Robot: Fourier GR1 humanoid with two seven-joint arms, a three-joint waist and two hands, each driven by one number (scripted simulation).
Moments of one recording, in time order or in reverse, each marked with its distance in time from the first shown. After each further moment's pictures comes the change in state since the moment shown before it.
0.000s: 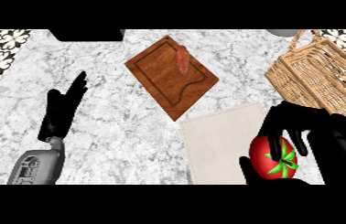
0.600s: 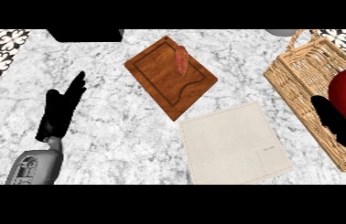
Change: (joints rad) left arm 0.002 0.008 0.004 -0.002 -0.002 -0.009 0.001; right arm -0.459 -0.250 -0.372 0.126 -0.211 0.200 0.163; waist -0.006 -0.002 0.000
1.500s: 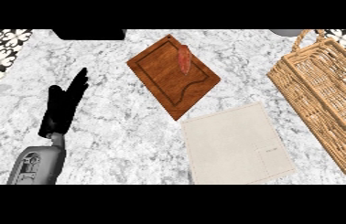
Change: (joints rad) left arm -0.030 -0.014 0.002 0.003 -0.008 -0.002 0.009; right arm 0.075 -0.532 -0.209 0.646 0.088 -0.064 -0.607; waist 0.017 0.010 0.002
